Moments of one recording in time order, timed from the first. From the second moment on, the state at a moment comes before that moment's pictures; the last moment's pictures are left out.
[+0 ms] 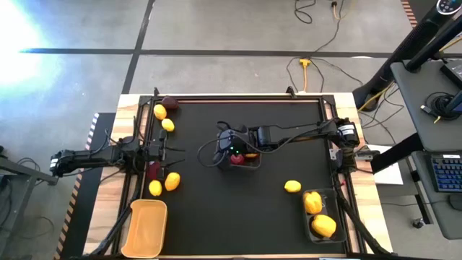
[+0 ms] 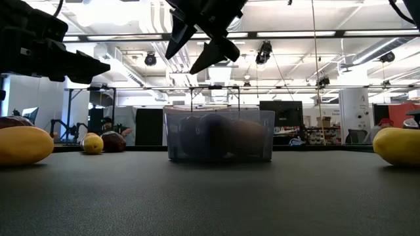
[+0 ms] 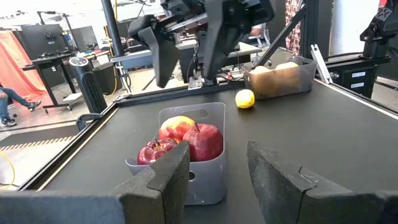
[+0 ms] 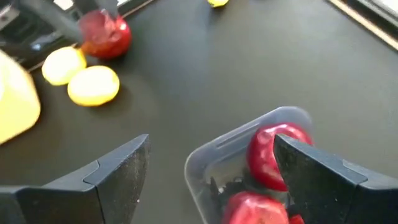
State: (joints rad) left arm 0.08 0.10 0.02 0.02 0.09 0.17; right arm 0.03 1.94 1.73 -0.61 0.26 0.53
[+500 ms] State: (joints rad) left arm 0.08 0.10 0.02 0.32 0.12 -0.33; right arm 0.09 1.94 1.85 -0.61 0.26 0.55
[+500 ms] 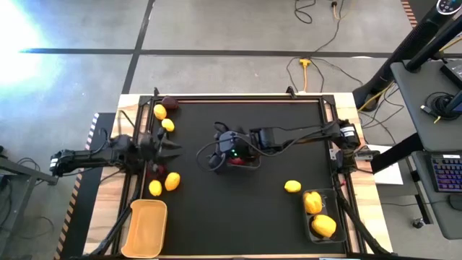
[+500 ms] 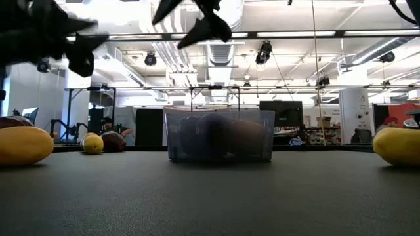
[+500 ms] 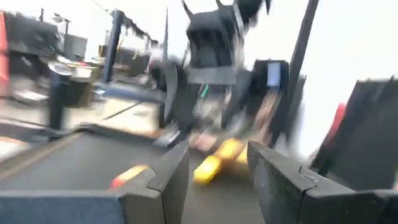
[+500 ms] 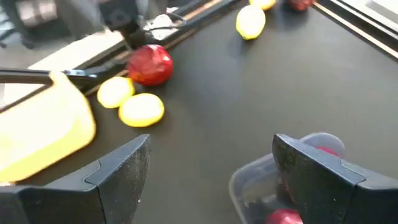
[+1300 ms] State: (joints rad) left arm 0.08 0.41 0.52 -0.40 0.30 -0.55; right arm 0.10 1.94 2.02 -0.74 0.35 0.50
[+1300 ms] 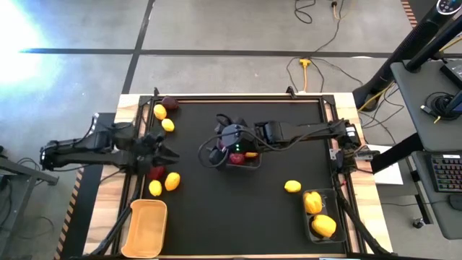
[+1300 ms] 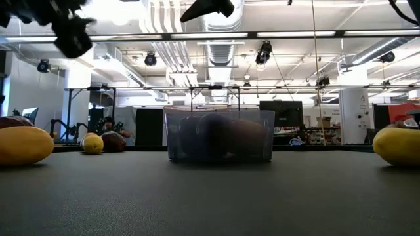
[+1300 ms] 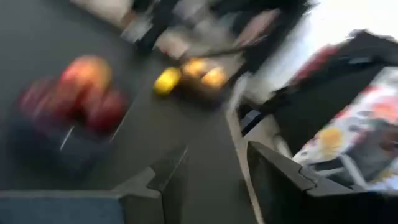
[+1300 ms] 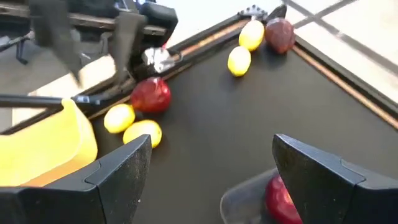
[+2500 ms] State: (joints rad) left arm 0.09 1.15 0.84 -1.30 0.03 -1.04; right arm 0.08 1.87 2.02 -1.10 0.34 -0.02
